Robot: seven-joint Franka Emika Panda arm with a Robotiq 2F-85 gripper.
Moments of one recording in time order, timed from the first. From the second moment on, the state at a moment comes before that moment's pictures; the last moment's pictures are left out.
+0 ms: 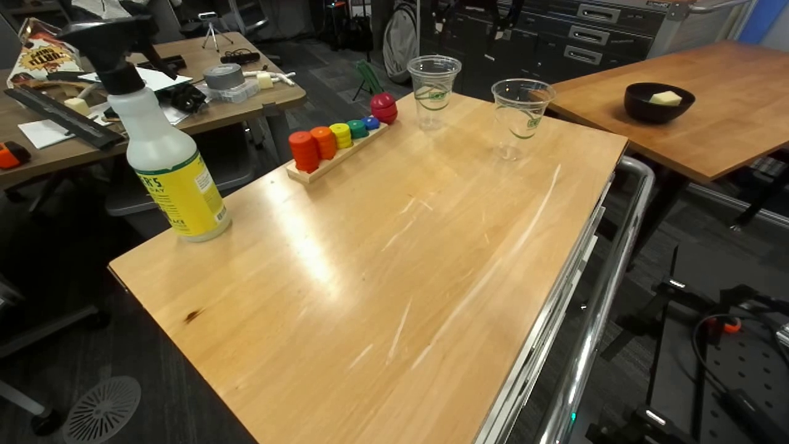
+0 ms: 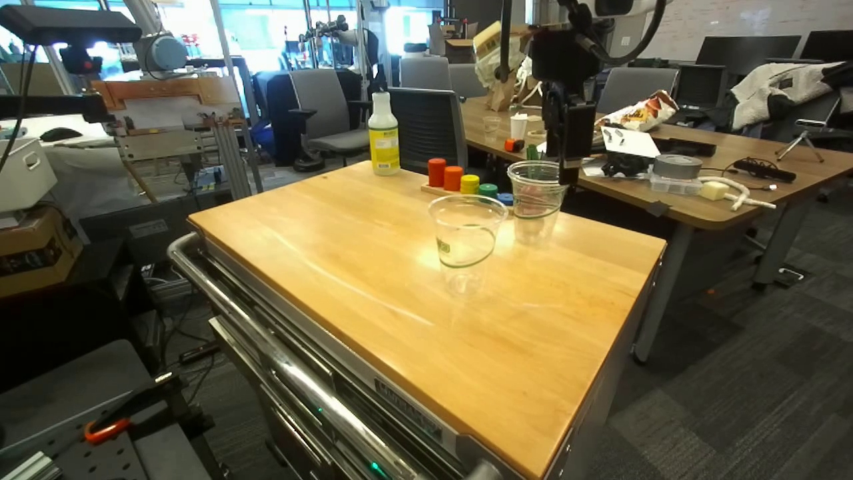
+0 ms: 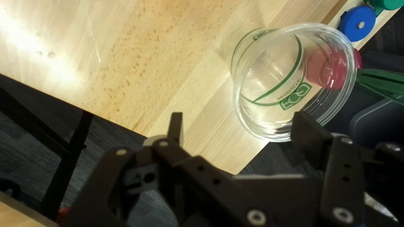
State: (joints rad) arm -0.12 0.28 -0.15 -1.82 0.06 2.29 0.62
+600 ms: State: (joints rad) arm -0.08 0.33 -0.14 -1.75 0.06 2.23 0.62
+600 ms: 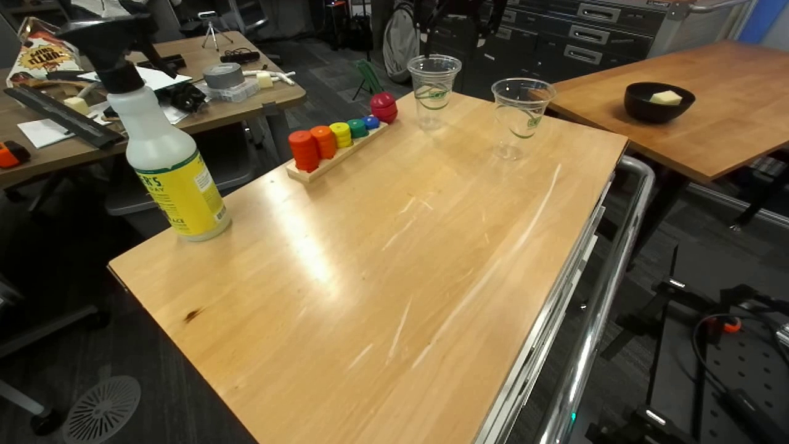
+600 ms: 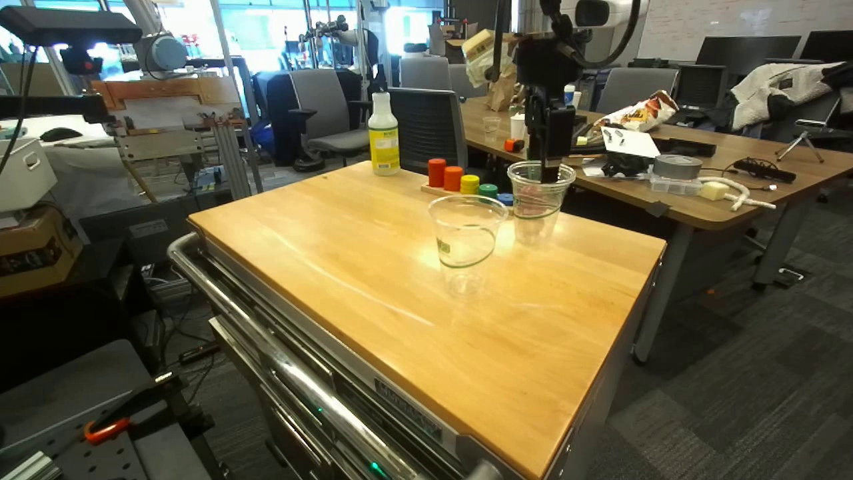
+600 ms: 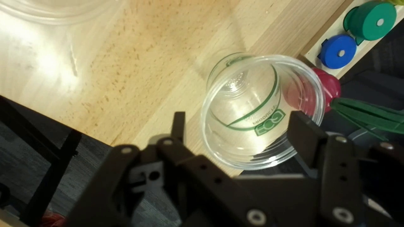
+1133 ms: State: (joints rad) arm -0.07 0.44 -0.14 -1.66 0.06 2.11 0.62
